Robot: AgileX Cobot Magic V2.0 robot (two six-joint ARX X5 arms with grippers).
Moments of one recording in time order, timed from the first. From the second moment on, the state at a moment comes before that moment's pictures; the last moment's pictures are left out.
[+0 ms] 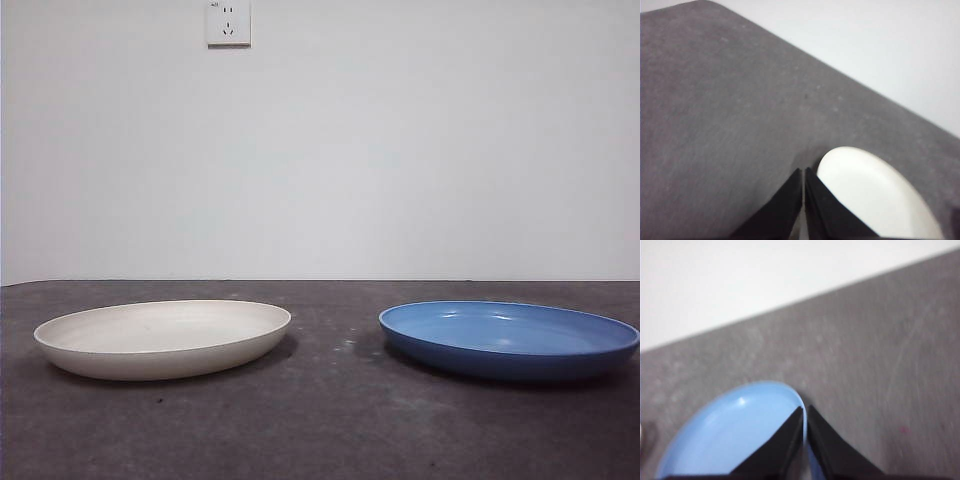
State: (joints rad) left arm 0.01 0.01 0.11 -0.27 0.06 -0.48; right arm -0.03 0.01 0.08 -0.18 -0.14 0.37
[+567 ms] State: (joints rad) left arm 0.01 0.34 0.56 -0.46 0.24 -0.32; right arm -0.03 0.28 0.56 -0.41 -0.22 0.26
